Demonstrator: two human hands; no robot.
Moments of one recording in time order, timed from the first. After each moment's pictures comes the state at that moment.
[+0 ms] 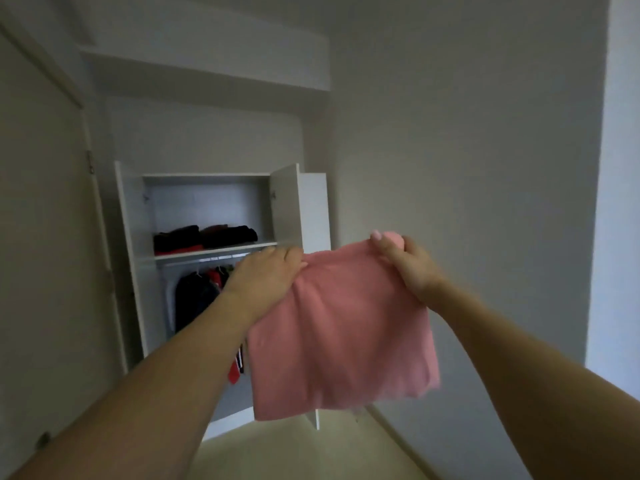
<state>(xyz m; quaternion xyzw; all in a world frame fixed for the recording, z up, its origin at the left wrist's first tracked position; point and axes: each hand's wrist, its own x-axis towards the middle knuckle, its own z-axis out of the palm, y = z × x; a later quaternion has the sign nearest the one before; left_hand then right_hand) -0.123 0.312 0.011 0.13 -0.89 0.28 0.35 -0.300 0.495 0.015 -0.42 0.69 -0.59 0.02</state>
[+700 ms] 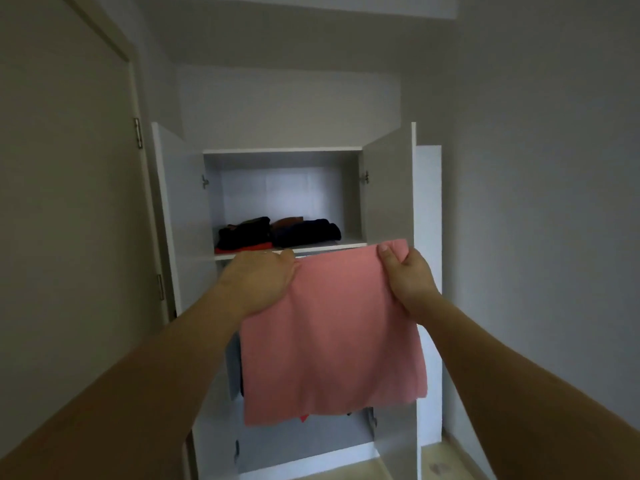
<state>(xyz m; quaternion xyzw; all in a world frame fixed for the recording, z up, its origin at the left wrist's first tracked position) -0.219 -0.218 -0.008 0.26 -0.85 0.36 0.27 -0.449 -0.104 -0.033 -0.43 0.63 -0.65 0.06</state>
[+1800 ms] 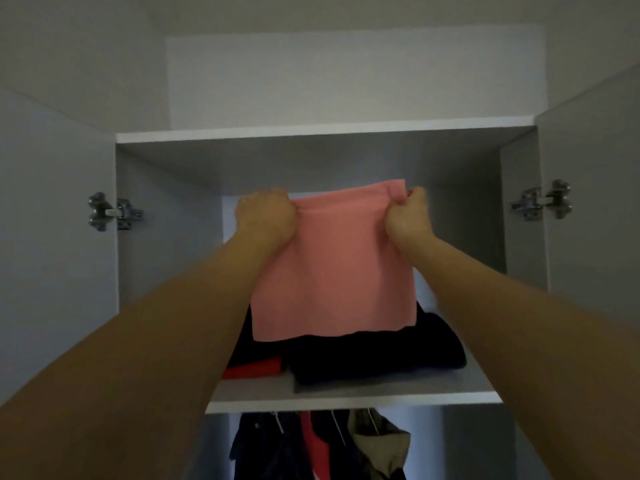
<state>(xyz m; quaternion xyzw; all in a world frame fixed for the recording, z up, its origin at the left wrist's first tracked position) -0.504 -0.989 0.172 0.54 -0.70 0.28 0.37 -0.710 -0.937 0.152 -0.46 0.53 -0.71 -0.01</state>
